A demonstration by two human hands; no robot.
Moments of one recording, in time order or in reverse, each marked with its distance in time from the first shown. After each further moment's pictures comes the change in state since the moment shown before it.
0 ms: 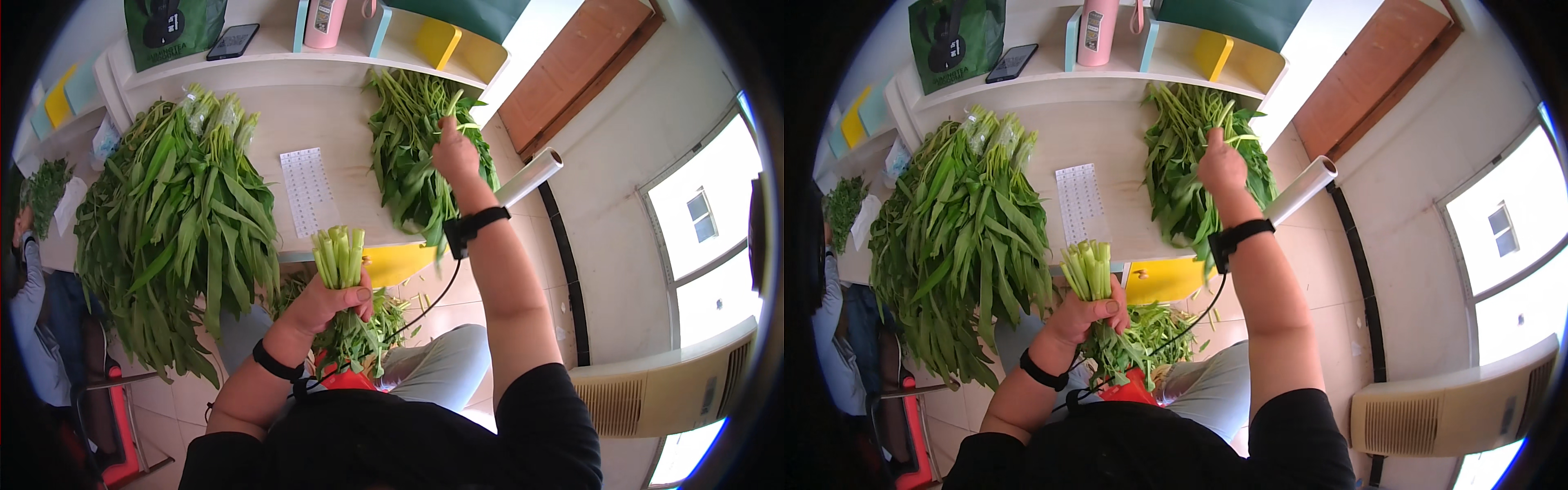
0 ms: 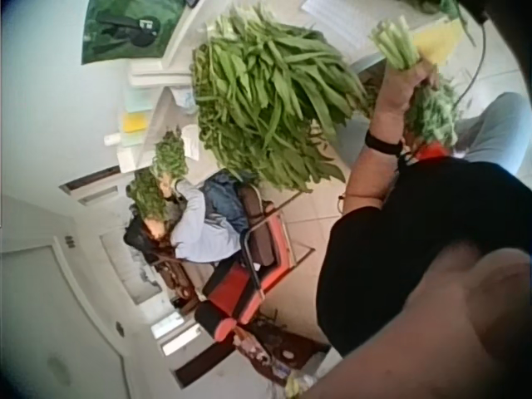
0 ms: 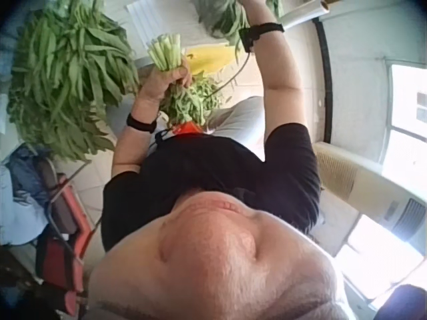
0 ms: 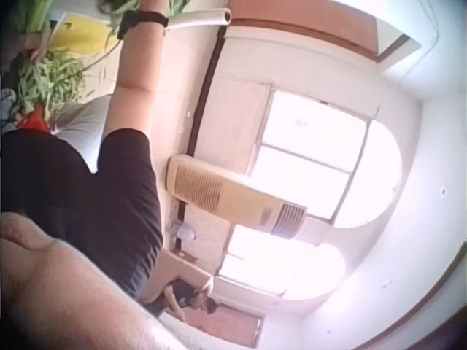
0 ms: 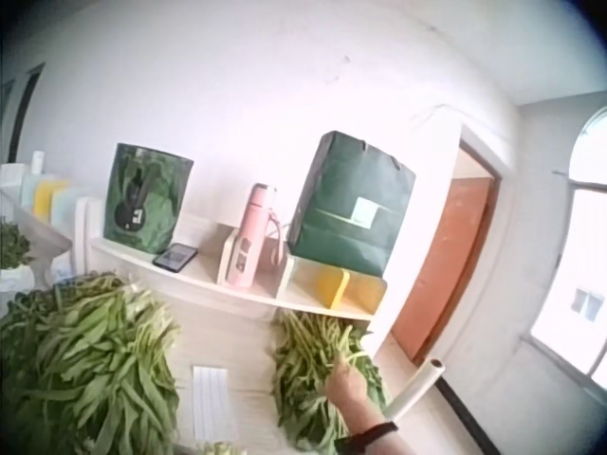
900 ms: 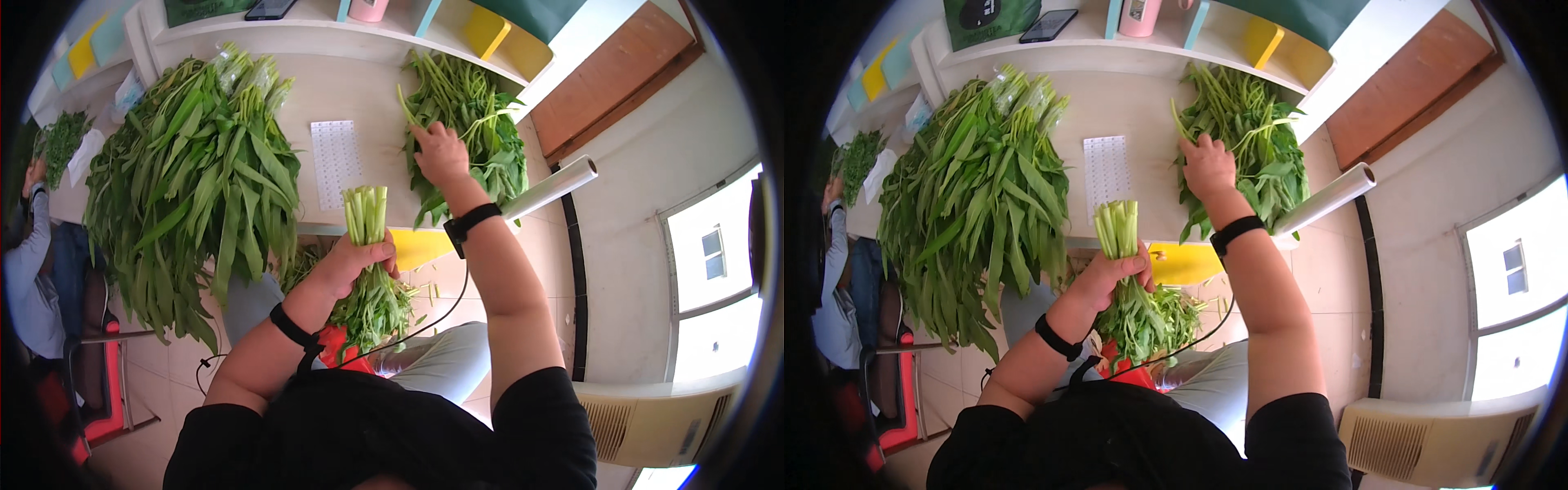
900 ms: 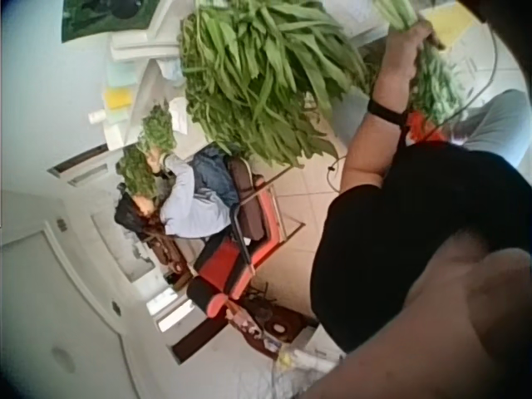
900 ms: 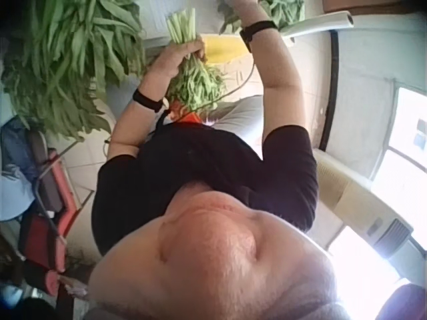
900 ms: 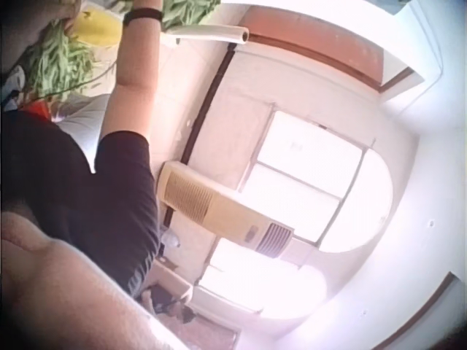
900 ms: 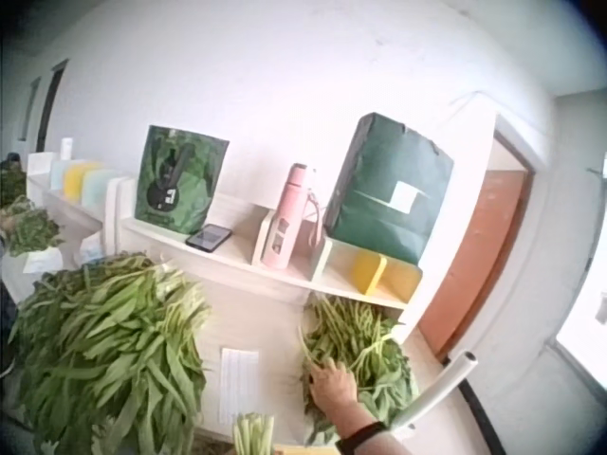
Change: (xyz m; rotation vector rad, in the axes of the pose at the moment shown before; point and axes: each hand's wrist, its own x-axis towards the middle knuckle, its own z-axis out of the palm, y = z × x) left_hand 0.024 -0.022 -0.019 -0.061 0.131 0.020; right_hand -0.031 -0.044 0.046 -0.198 -0.084 -0.451
